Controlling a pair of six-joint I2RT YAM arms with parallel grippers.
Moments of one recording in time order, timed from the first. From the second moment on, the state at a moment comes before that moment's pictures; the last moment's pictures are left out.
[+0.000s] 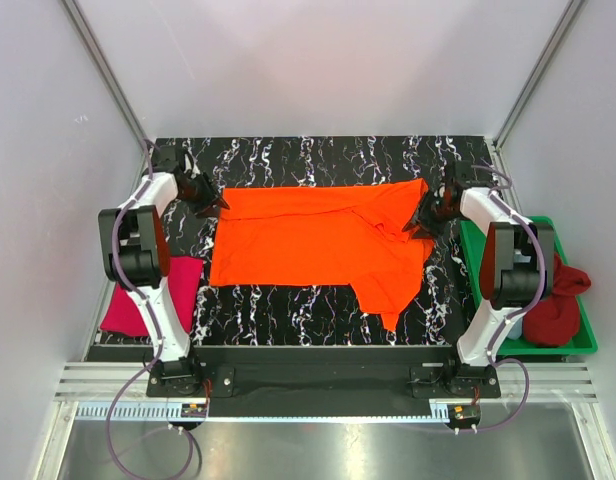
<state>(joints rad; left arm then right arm) 0.11 2.00 1.52 -0.61 0.38 -0.46 -0.03 1.83 1.29 -0.63 -0.33 0.50</state>
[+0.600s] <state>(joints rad) 0.11 2.07 1.52 -0.61 0.38 -0.43 -0.03 1.85 1.21 -0.54 -0.40 0.51</state>
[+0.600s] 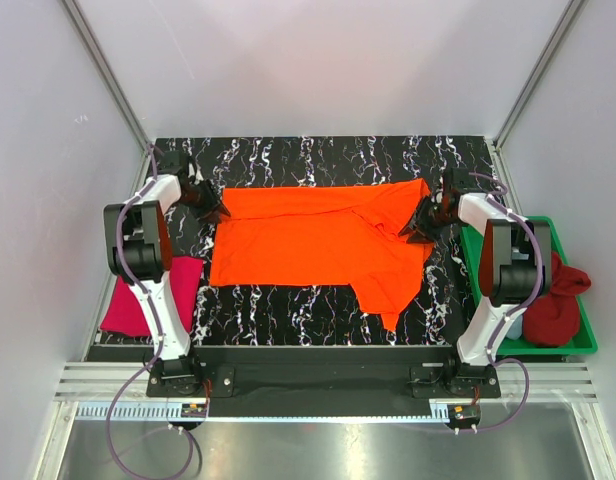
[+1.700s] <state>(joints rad) -0.17 1.84 1.32 -0.55 0.44 -0.50 0.06 1.83 1.31 -0.57 -0.33 0.48</state>
